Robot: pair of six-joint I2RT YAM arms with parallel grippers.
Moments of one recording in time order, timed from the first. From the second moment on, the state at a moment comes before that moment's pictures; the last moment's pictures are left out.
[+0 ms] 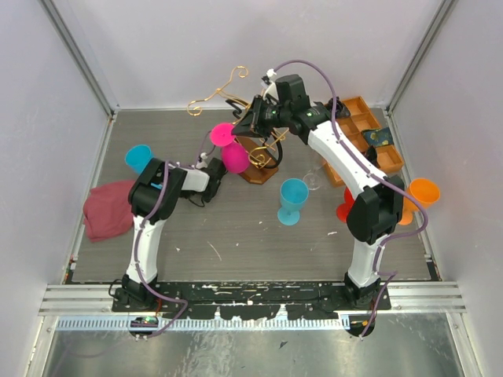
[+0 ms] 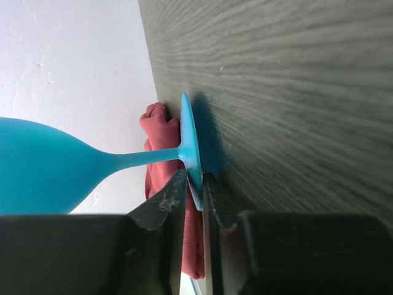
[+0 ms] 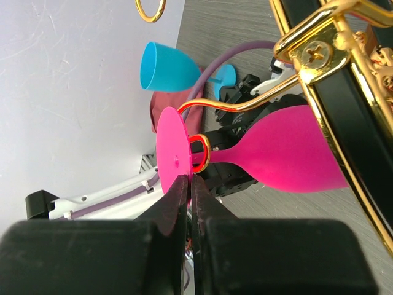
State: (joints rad) left arm -0.47 2.22 1.24 -0.36 -1.25 0.18; right arm 0.48 1.87 1.87 -0.50 -0.57 0.77
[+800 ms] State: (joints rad) left arm -0.48 2.18 1.23 -0.46 -1.30 0.11; right arm 0.45 1.89 1.98 -0.56 -0.60 0.71
